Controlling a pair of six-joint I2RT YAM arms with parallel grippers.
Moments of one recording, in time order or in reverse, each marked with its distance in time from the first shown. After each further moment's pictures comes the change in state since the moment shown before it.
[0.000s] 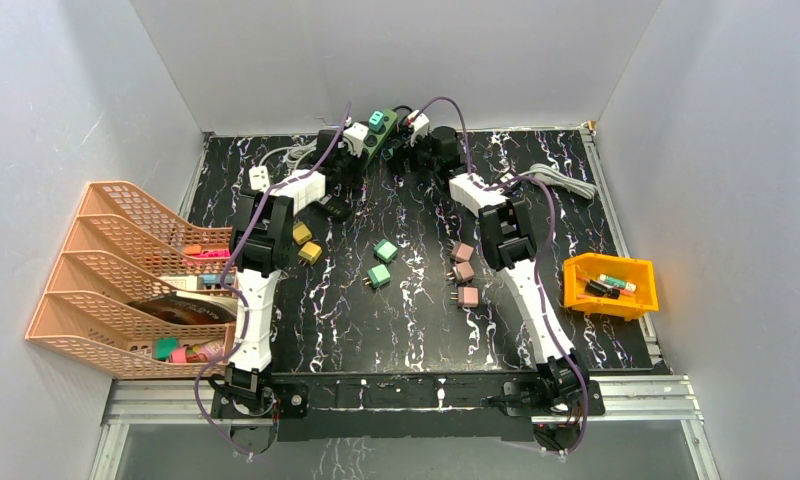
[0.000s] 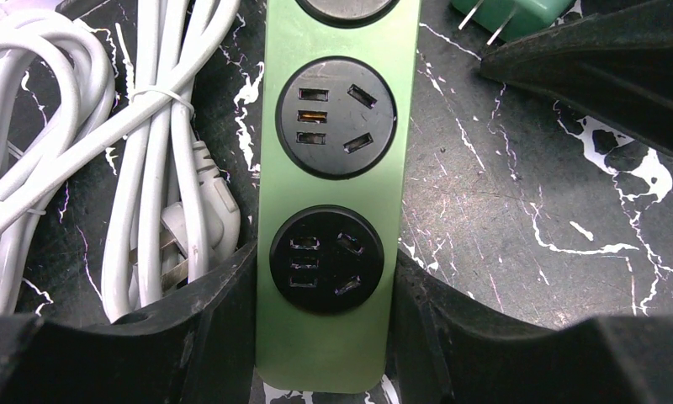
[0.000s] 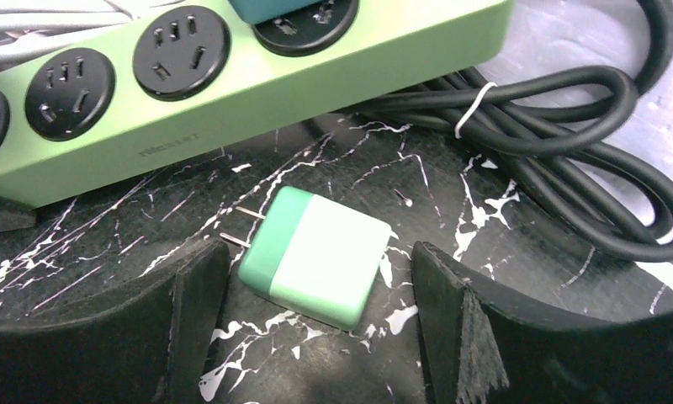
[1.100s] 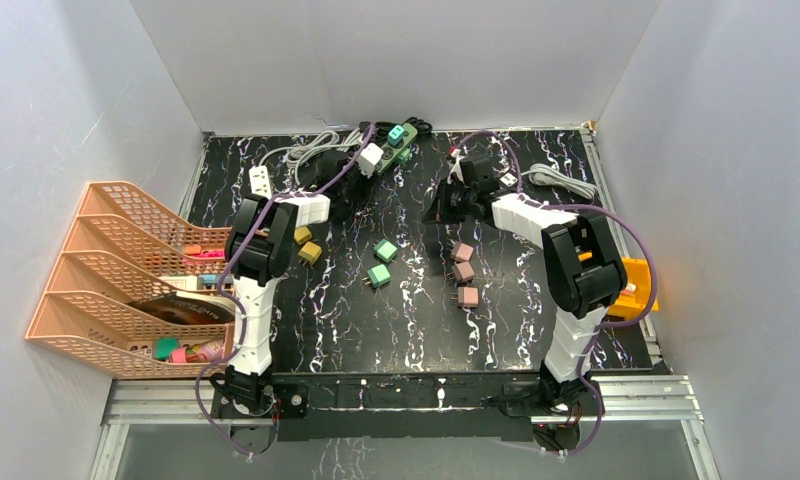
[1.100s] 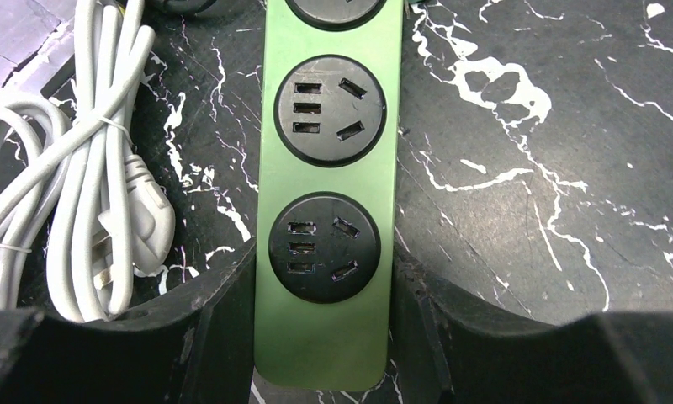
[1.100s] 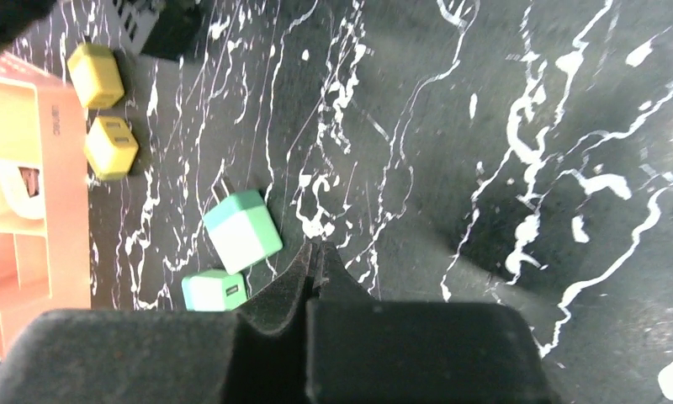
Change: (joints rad) left arm -0.060 -0.109 -0.315 0.338 0.047 0.184; right arm 0.024 -0.980 -1.149 -0.375 0.014 0.537
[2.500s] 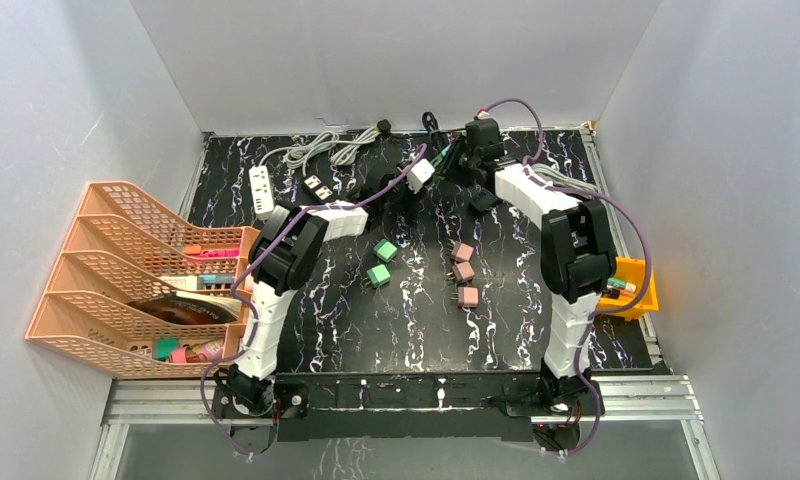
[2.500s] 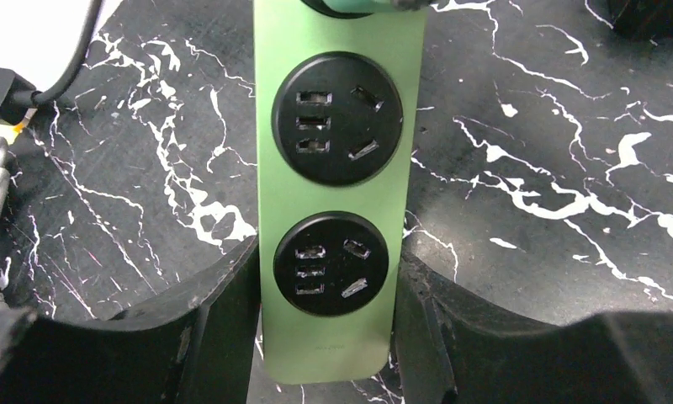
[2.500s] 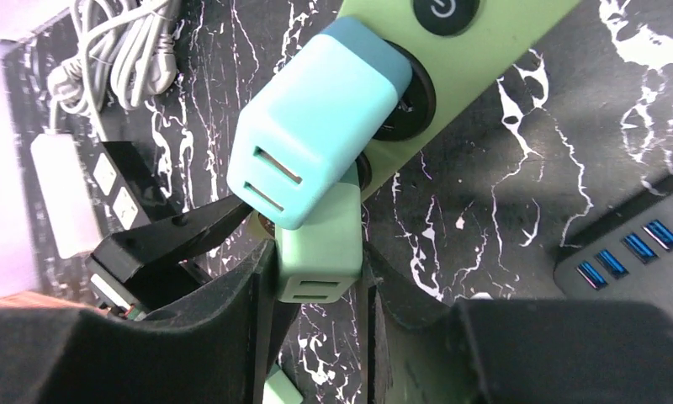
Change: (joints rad) left arm -0.219 0.015 0.027 0.025 -0.008 0.006; right arm -0.092 0.131 0.322 -0.089 0.280 0.233
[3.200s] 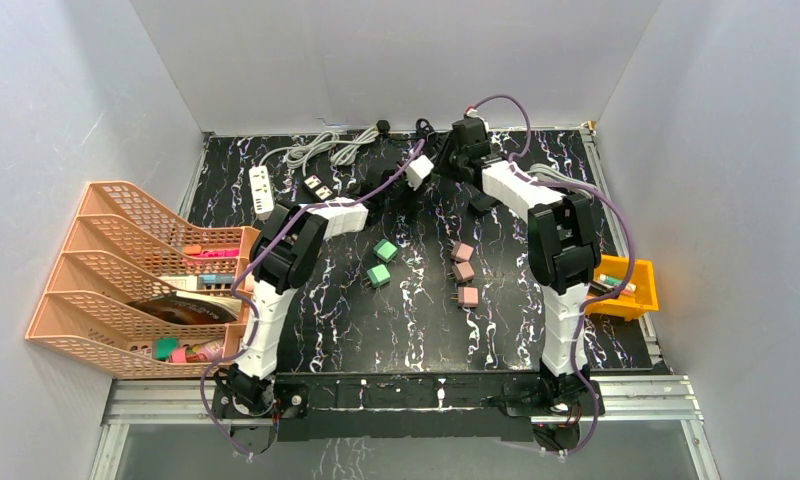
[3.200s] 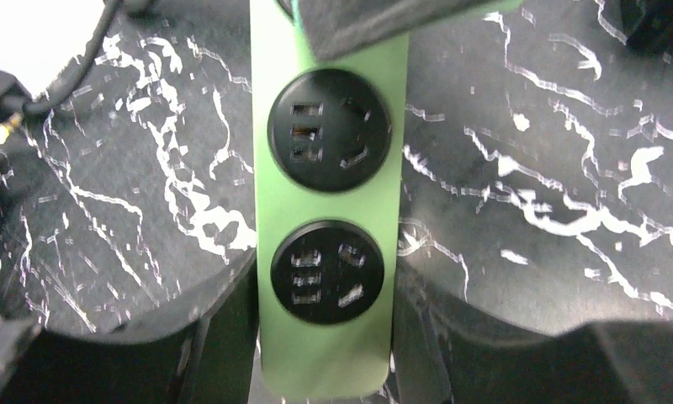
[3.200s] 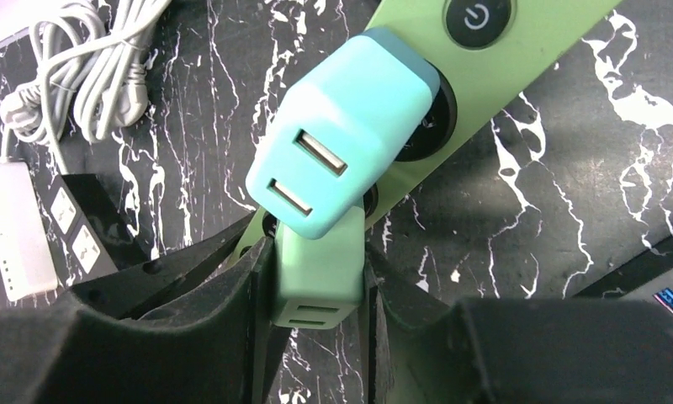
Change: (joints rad) left arm 0.005 0.020 0.056 -0.054 -0.013 -0.019; right arm 0.064 0.099 0.131 -0.038 0.161 -0.068
